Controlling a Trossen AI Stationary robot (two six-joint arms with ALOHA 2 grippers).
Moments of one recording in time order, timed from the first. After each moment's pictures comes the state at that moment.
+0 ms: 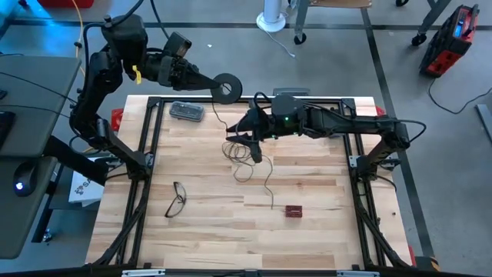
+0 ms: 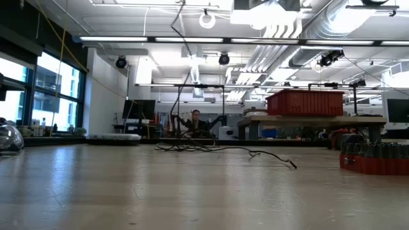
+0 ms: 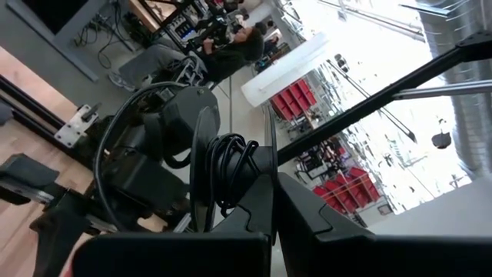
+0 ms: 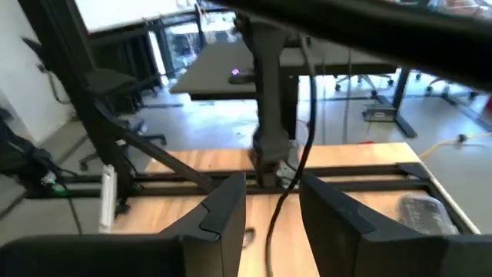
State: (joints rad) left arm 0.37 1.55 2.36 -0.86 0.59 -0.90; right arm -0.05 1.65 1.64 -0.20 -0.13 0.04
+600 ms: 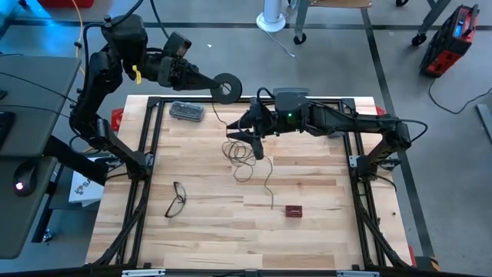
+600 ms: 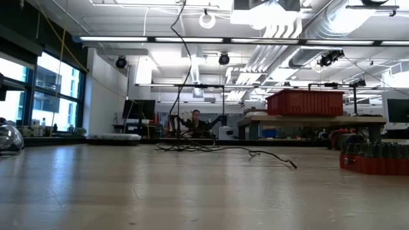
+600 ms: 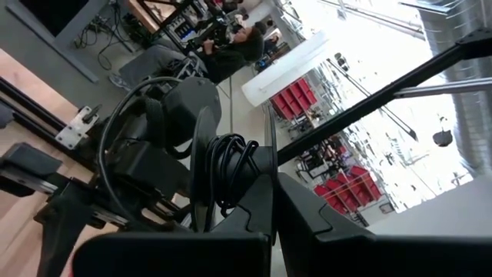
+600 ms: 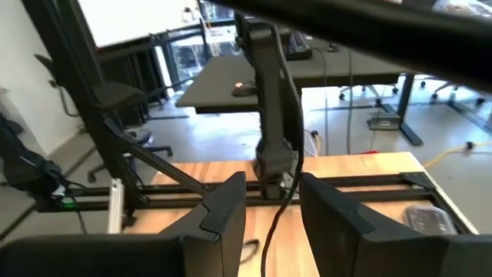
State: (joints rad) left arm 0.37 1.55 2.36 -0.86 0.59 -0.89; right arm -0.06 1.64 1.64 -0.17 -0.16 0.06
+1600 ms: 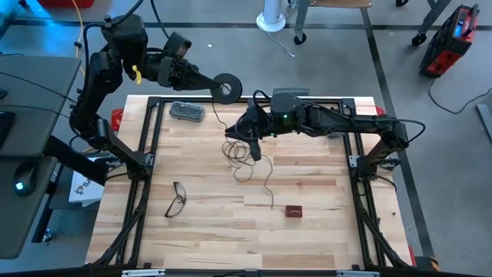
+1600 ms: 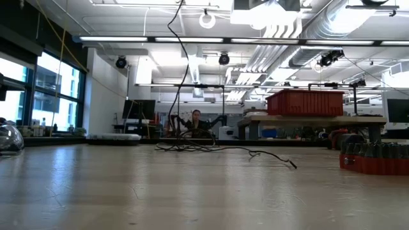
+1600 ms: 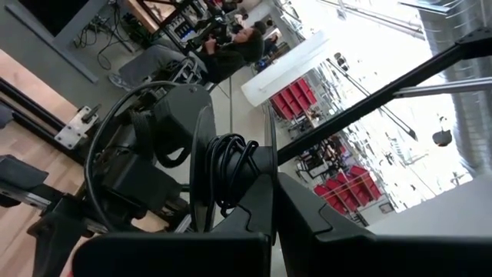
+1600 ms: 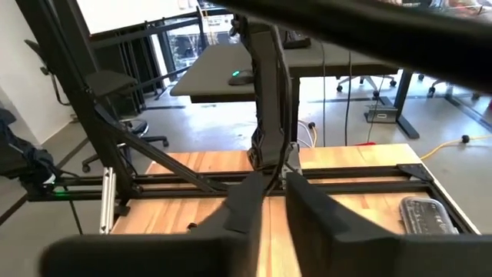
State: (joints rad) left arm 0.37 1.55 2.36 -0.86 0.59 -0.89; right arm -0.07 1.66 1.64 -0.18 -0.15 0.04
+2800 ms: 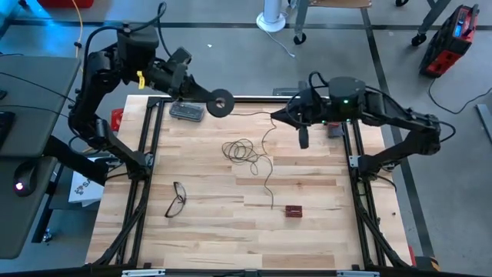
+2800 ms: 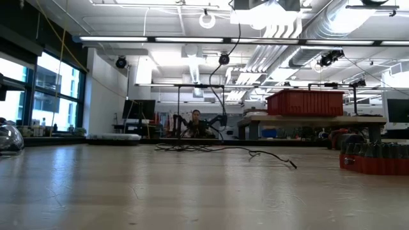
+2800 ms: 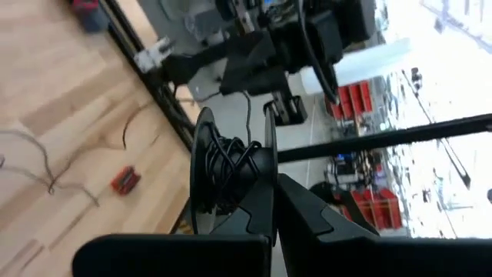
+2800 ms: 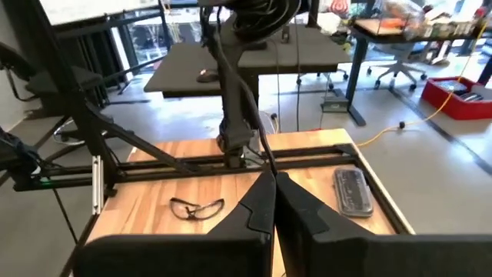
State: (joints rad) left arm 0.37 1.54 2.36 -1.17 0.52 -1.01; right arm -0.08 1.32 1.64 -0.57 -0.03 0.02
